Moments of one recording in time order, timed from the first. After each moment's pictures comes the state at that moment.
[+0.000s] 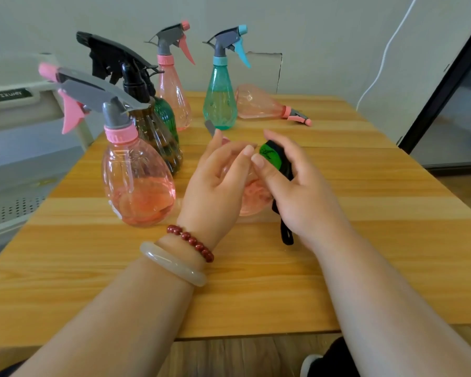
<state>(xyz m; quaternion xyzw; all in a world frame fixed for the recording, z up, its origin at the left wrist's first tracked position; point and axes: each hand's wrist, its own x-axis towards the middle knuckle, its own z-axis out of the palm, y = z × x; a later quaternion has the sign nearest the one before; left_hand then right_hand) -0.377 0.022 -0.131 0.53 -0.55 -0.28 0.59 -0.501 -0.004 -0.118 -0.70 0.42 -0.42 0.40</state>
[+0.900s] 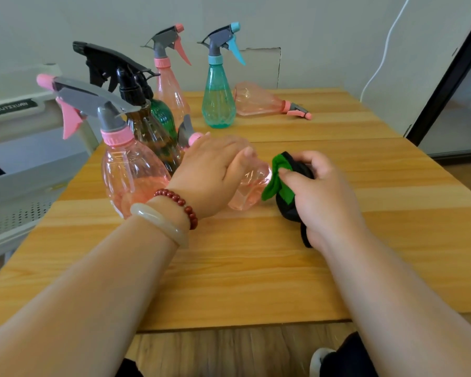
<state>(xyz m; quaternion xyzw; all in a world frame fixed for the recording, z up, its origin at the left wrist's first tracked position) -0.346 -0.006 -0.124 0.58 -0.76 0.00 0.29 -0.521 -0.010 -0.130 -0.55 0.52 -0.49 0.44</state>
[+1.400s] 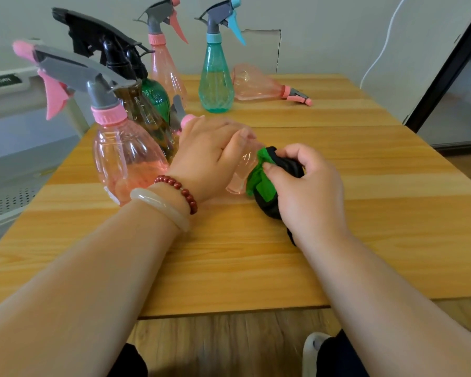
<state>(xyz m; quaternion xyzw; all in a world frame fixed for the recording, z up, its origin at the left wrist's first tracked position) -0.343 -0.018 -0.141 0.56 -0.73 0.00 0.39 -0.504 0.005 -0.144 -0.64 0.49 -0.51 0.31</state>
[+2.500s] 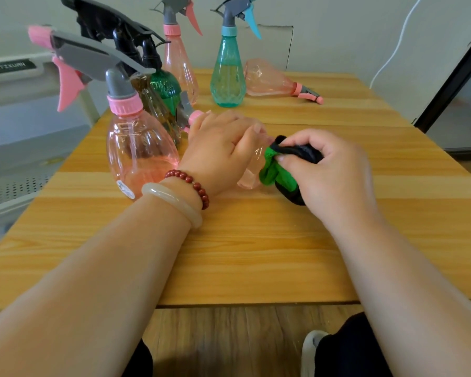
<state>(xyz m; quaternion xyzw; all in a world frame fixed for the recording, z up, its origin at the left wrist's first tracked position) -0.341 -0.012 -0.141 0.59 -0.71 -0.02 0.40 -0.512 -0.003 -0.127 -0.72 0.45 -0.47 0.23</state>
